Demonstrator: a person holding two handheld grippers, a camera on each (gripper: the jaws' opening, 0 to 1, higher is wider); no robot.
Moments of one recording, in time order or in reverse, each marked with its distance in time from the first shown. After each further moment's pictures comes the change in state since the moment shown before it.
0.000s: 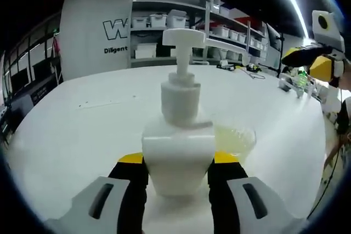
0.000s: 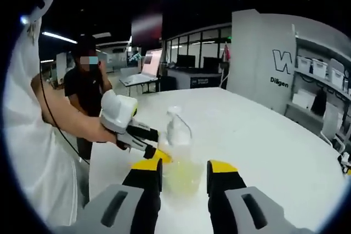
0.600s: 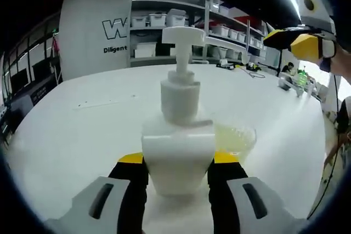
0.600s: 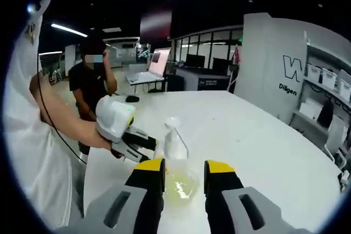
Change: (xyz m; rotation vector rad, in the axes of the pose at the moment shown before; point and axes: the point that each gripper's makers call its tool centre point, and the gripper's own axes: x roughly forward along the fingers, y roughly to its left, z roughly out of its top) left arm 0.001 0.000 -0.001 0.007 0.007 -0.005; right arm 0.026 -0.009 0.024 -0.086 0.019 0.054
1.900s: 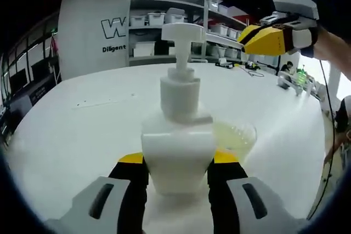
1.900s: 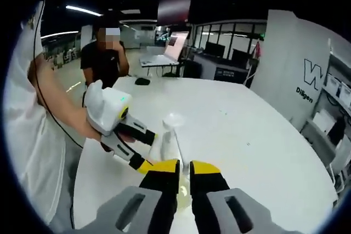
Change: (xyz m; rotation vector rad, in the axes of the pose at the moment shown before) left arm 0.004 0.001 -0.001 0.006 0.008 -0.008; right arm 0.048 -0.005 -0.004 -0.116 0.118 0.119
